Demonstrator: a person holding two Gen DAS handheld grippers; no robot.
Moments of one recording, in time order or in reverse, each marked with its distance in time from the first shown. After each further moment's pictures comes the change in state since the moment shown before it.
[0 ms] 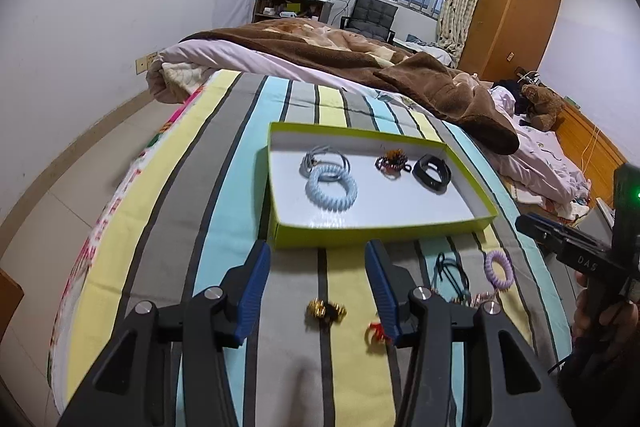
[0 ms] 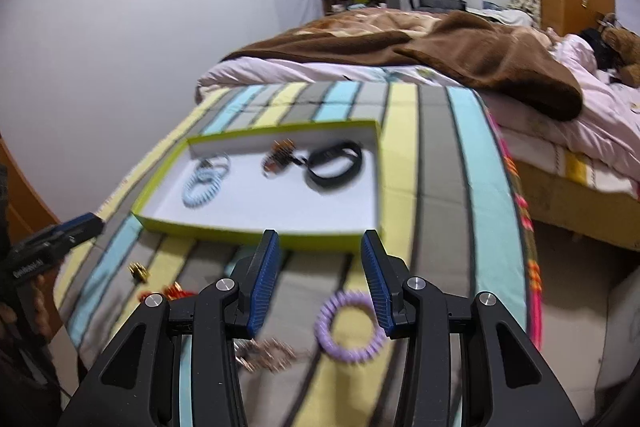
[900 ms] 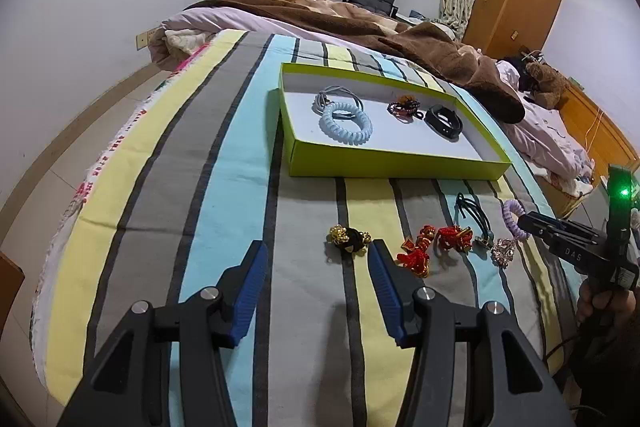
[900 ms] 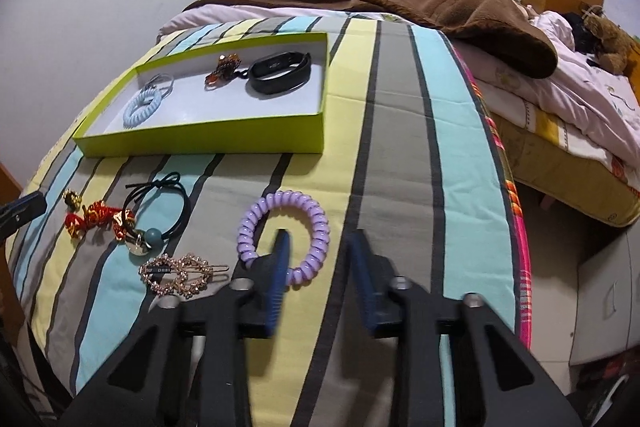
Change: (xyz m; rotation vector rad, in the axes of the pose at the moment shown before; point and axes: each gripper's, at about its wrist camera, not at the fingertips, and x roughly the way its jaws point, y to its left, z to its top) left arm 0.011 0.009 -0.040 0.012 0.090 0.002; right arm 0.020 -0.018 -0.049 -0.031 0.140 -0.129
